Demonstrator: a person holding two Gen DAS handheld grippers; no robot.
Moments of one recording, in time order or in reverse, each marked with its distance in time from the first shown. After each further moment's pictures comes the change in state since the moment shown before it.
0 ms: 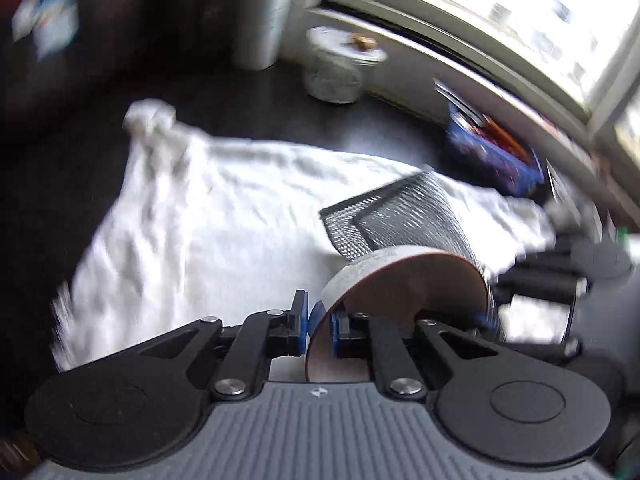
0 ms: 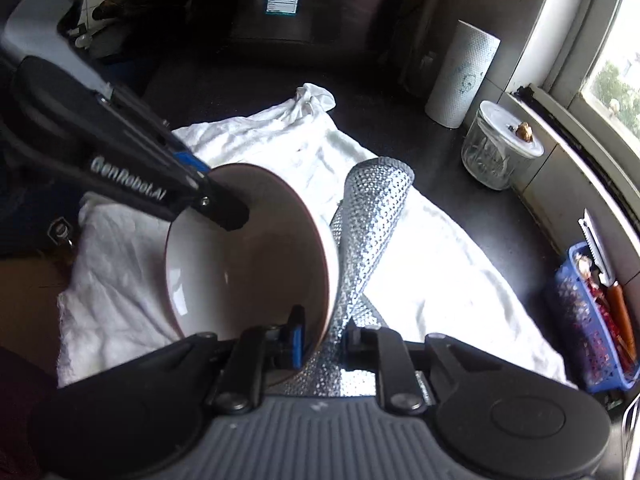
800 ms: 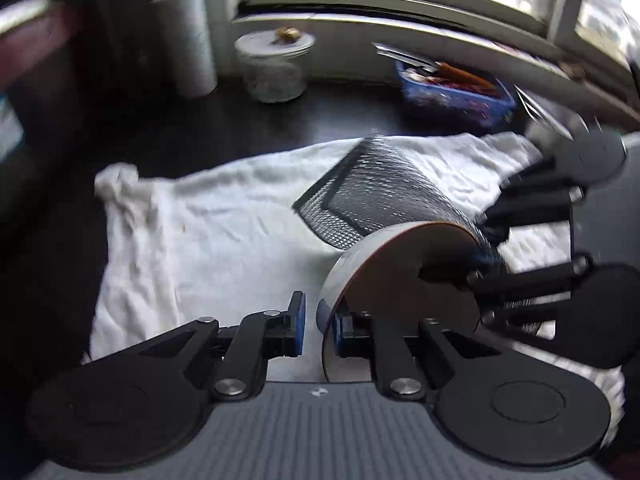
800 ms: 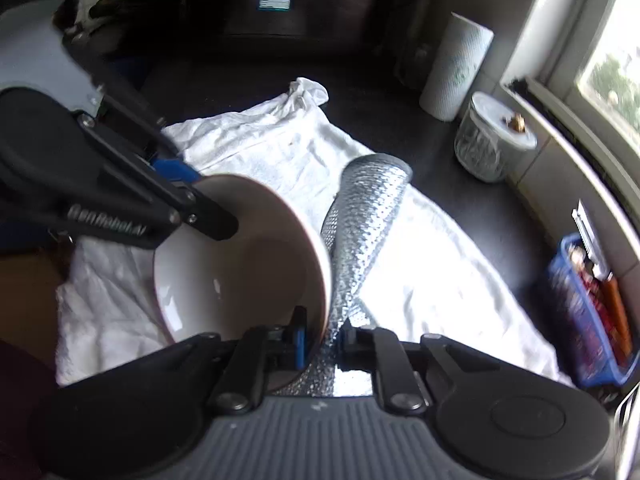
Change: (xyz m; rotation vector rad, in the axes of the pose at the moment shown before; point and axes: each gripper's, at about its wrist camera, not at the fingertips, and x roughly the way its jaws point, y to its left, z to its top) left arm 0.001 -0.081 -0.017 0.737 -0.030 0.195; right arm -0.008 -0.001 0.005 -0.092 0.019 -0.046
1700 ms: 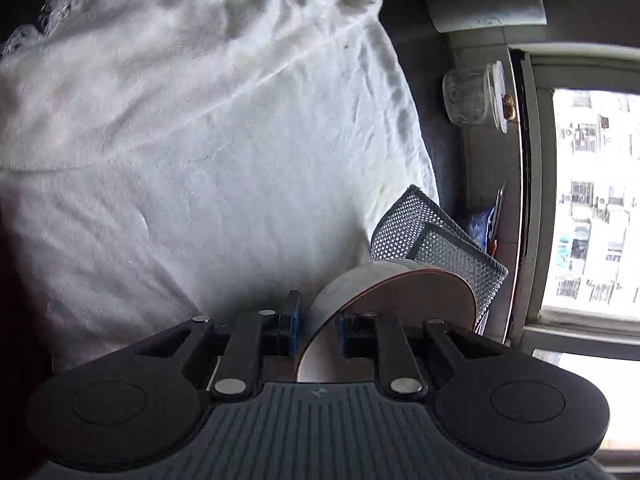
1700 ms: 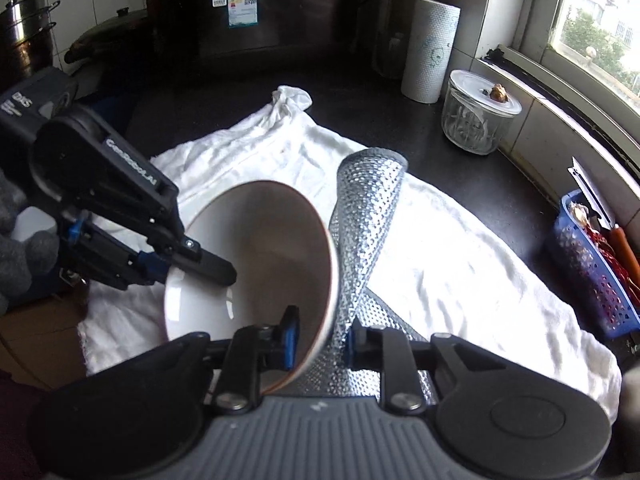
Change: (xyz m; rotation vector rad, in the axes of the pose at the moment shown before) left arm 0.043 0.078 -0.090 -1.246 0.151 -0.451; right arm 0.002 -0.006 -0.011 0.217 0.002 0.050
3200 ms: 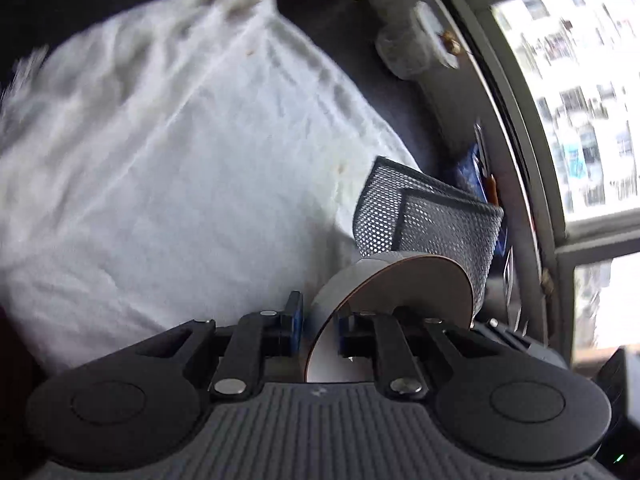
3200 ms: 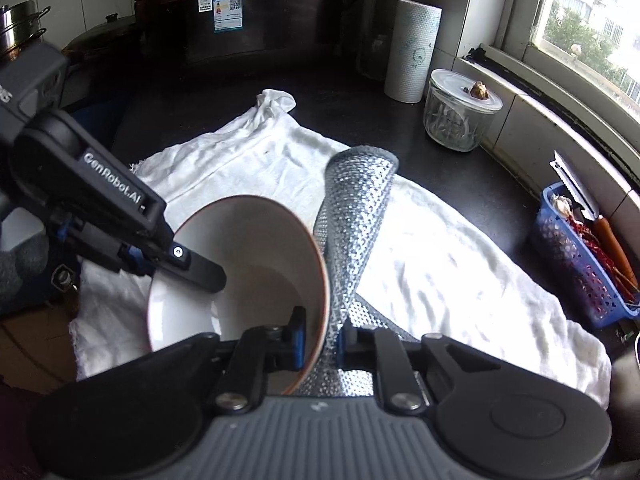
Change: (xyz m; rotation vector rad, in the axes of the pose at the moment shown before) left arm -0.004 -0.049 -0.009 0.384 -0.039 0.098; right arm -0.011 -0.005 -0.005 0.005 -0.035 -0.048
